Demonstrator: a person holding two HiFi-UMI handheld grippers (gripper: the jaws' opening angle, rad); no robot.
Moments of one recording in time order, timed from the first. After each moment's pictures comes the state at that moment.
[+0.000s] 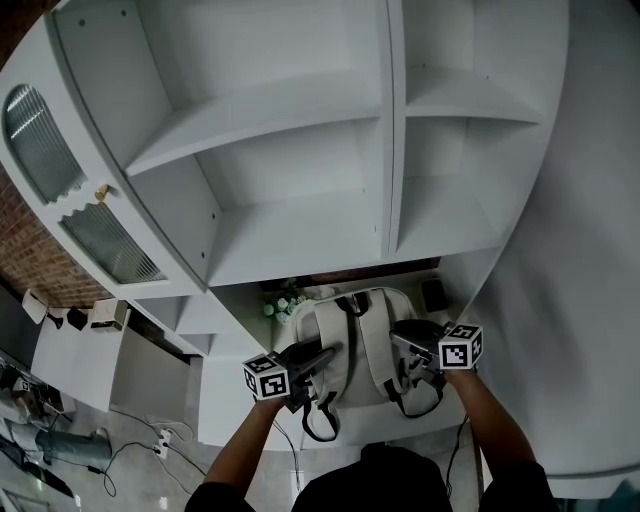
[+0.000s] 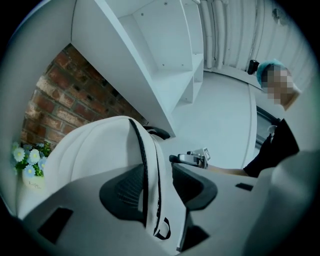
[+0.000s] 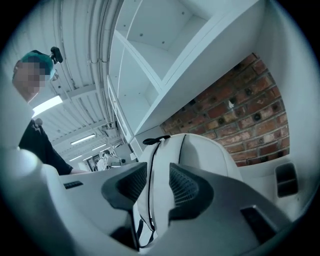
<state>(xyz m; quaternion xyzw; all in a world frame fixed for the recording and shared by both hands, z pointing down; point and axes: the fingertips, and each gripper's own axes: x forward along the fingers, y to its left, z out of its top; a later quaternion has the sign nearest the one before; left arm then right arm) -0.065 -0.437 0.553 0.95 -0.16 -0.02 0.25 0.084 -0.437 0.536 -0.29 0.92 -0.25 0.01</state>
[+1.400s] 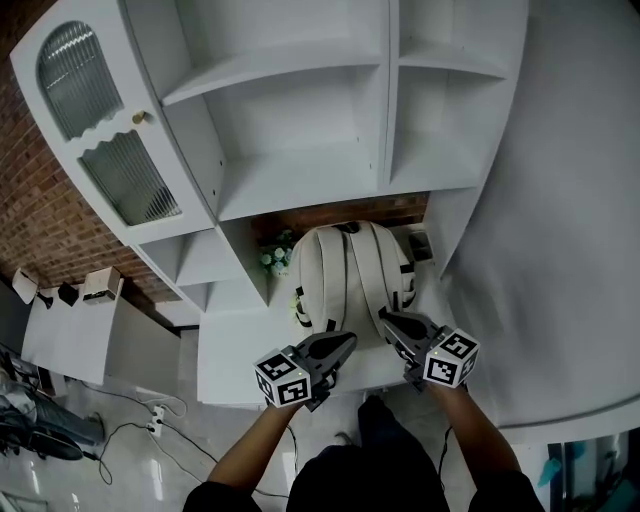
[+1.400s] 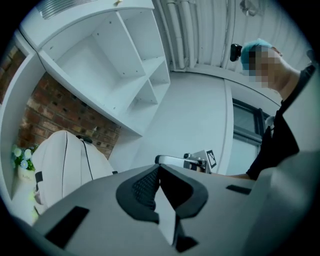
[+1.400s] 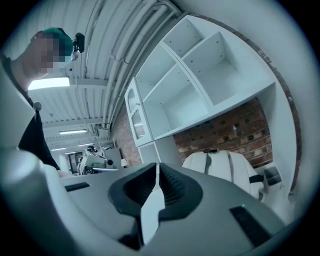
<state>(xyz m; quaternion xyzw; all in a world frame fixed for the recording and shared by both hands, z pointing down) -0.057 -0.246 0.488 0.97 -0.11 -0.04 0.19 0.006 -0.266 0.482 -0.39 0.91 -0.15 0.05</state>
